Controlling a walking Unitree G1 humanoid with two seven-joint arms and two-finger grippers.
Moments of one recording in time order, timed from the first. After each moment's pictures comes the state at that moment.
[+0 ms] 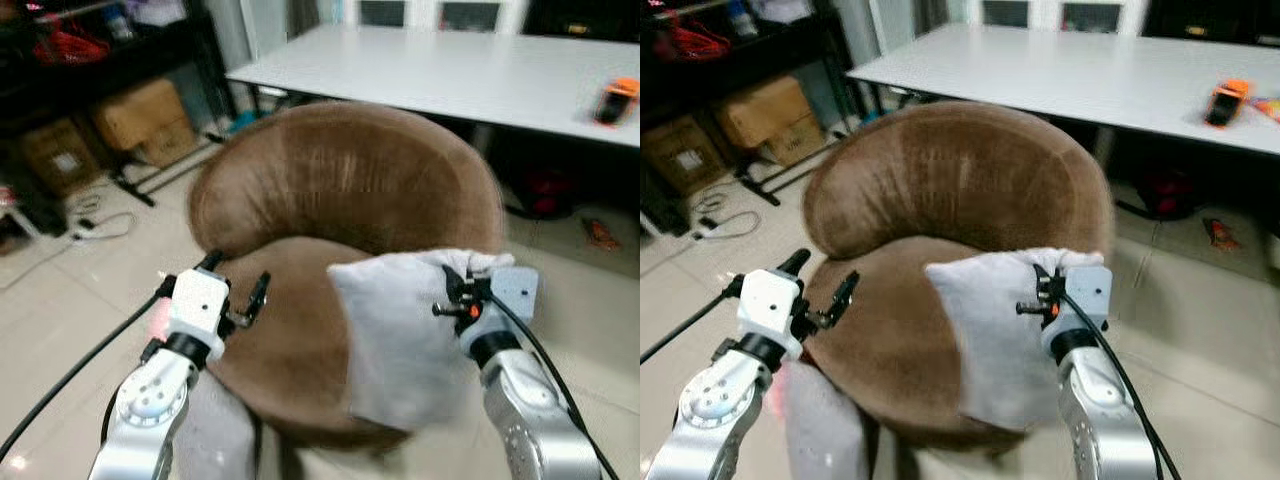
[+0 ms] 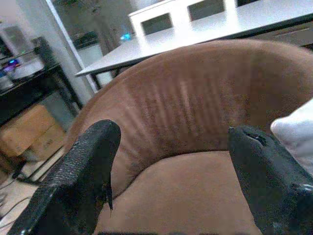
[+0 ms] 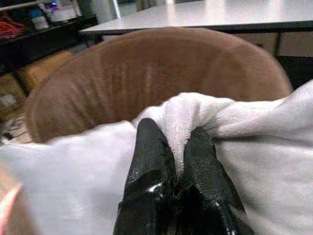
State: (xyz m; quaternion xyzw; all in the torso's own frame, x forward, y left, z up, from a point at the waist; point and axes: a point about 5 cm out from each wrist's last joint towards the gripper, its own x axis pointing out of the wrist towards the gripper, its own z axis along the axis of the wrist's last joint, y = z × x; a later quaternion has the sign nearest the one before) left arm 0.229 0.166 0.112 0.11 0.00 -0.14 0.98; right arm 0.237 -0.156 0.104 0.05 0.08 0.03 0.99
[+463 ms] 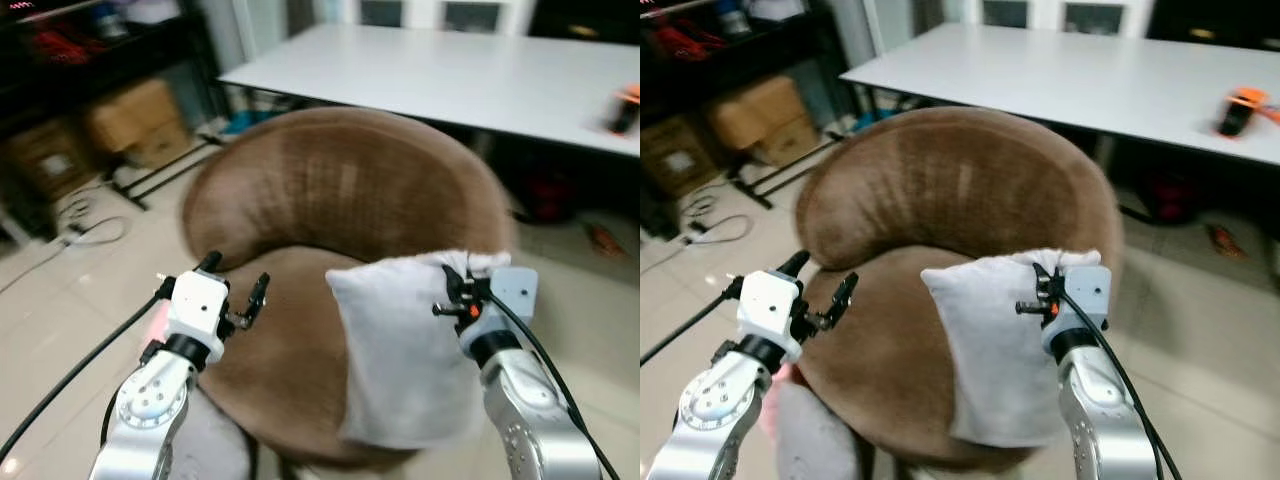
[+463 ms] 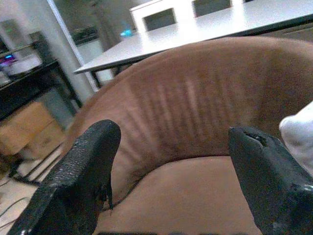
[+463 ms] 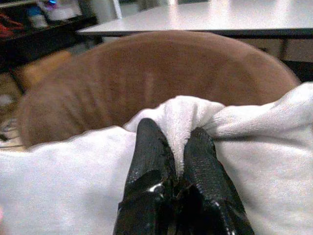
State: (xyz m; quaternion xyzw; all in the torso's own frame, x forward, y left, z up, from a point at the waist) left arm 0.230 0.166 0.111 0.11 0.00 -0.14 0.98; right arm 0.238 -0.155 0.105 0.05 0.08 0.04 0.99
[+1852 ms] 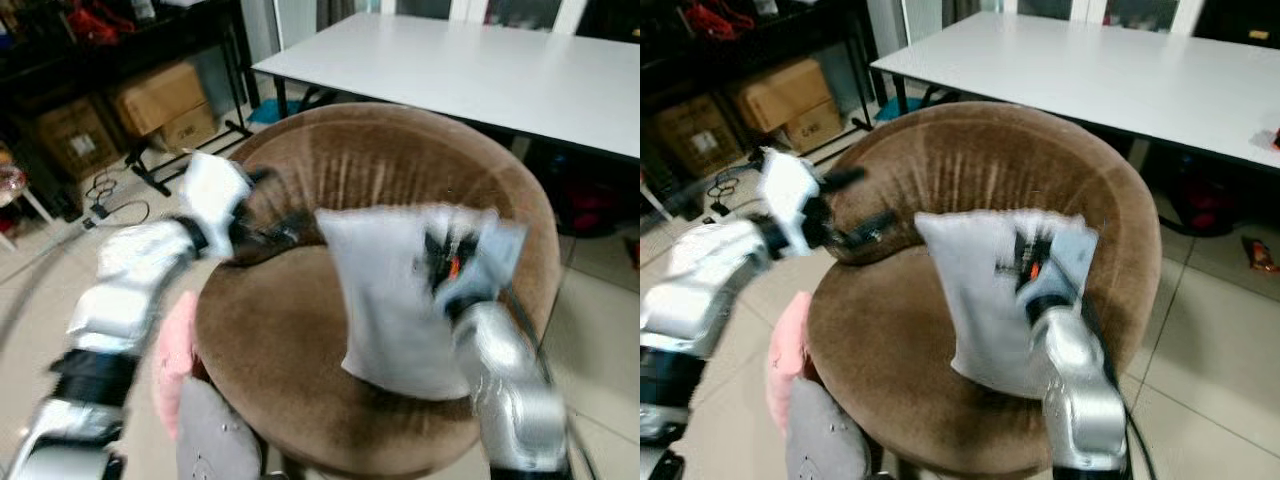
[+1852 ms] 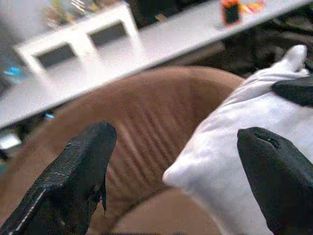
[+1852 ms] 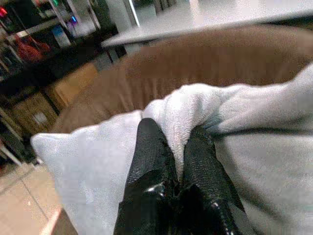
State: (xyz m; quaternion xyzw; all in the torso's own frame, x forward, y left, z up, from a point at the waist) left arm 0.322 0.150 0.181 0.14 -0.02 -0.42 0.89; right arm 0.263 -0.132 0.118 0.13 0.06 0.04 0.99
